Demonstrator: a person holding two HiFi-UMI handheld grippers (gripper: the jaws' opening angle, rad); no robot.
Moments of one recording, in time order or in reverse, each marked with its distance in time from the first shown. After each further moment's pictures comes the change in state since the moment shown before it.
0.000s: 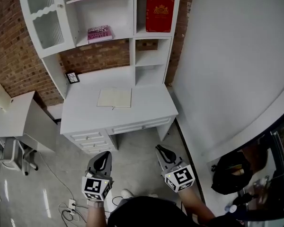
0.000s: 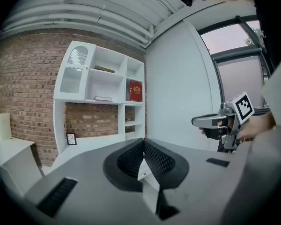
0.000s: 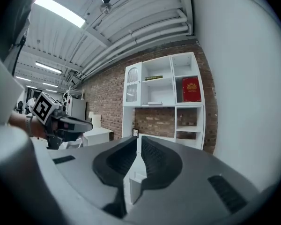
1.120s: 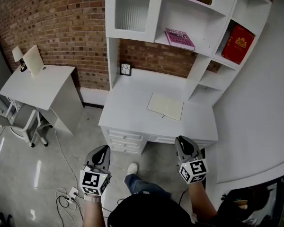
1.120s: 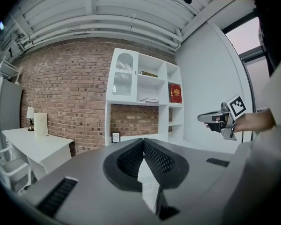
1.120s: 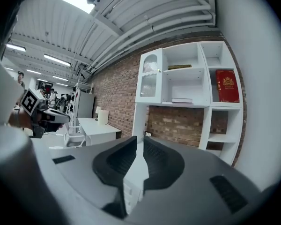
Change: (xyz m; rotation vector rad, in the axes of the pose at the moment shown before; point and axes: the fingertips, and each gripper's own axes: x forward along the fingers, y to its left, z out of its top) left arm -0.124 0.285 -0.041 -0.066 -0.022 0.316; right arm 0.239 0.122 0.029 -0.097 0.027 0.106
